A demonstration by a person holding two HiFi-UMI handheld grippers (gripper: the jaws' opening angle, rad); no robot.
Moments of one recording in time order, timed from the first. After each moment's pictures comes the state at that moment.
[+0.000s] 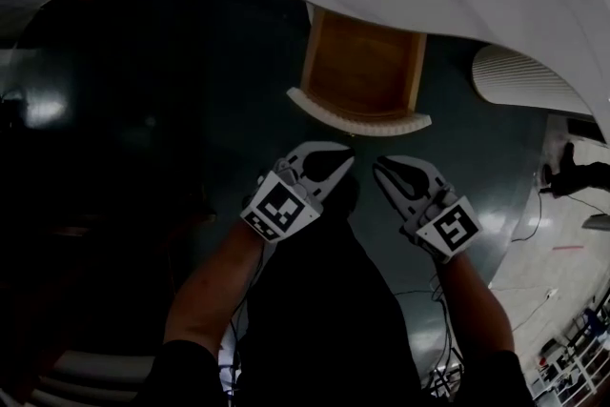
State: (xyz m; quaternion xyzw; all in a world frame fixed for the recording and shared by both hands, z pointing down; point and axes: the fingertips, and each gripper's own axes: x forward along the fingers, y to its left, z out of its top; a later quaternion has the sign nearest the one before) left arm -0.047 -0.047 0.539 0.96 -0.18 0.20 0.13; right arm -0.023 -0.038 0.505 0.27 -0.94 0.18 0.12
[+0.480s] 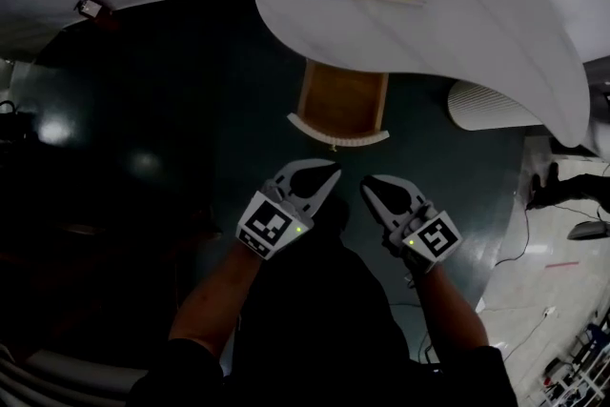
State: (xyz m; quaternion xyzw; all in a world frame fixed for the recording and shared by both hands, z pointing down) left arm -0.040 -0.035 0.379 0.95 -0.25 0.15 0.12; right arm -0.001 -0.013 0.374 0.31 -0.93 0.19 0.04
